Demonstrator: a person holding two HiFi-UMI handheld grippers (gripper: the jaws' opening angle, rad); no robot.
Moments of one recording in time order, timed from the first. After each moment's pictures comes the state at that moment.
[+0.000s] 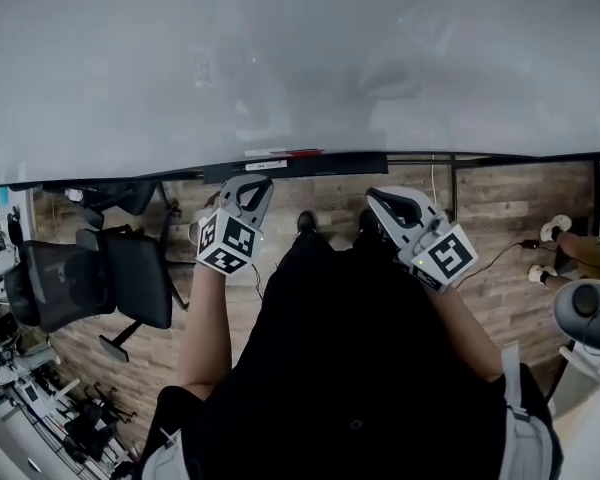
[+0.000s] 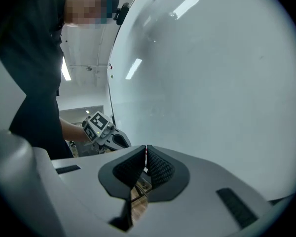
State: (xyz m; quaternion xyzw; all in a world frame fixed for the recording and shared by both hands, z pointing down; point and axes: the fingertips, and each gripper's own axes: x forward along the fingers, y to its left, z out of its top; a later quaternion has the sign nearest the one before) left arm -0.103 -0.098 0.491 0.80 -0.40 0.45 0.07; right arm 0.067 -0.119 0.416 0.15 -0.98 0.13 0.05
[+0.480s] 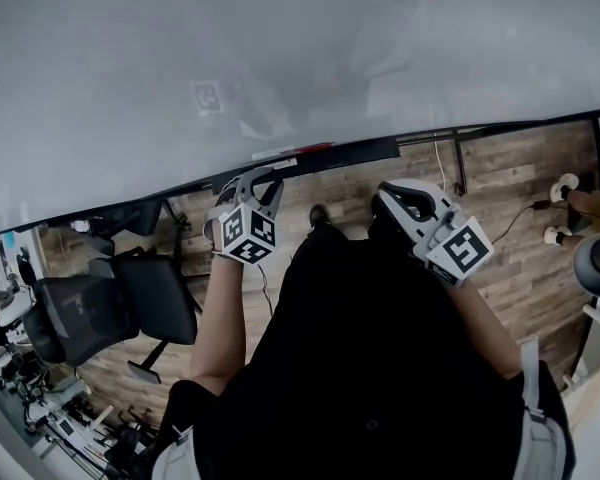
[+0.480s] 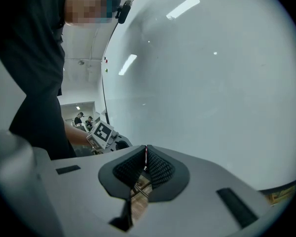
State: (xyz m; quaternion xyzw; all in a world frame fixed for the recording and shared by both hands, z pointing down) left arm -0.127 -0.105 0.545 0.79 -0.35 0.50 0.03; right arm 0.057 -0.107 0.421 0.20 -0.97 0.13 0.08
